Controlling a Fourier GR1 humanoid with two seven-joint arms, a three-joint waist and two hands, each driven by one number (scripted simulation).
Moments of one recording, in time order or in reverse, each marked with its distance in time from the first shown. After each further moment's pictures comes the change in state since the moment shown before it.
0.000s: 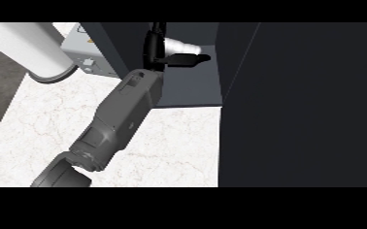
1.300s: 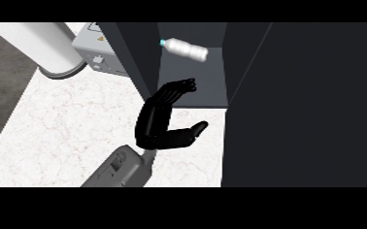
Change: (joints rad) left arm 0.715 0.087 -0.388 -0.976 0.059 -0.110 0.145; right arm 0.029 -0.057 0.070 -0.039 0.087 0.011 -0.005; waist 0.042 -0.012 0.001
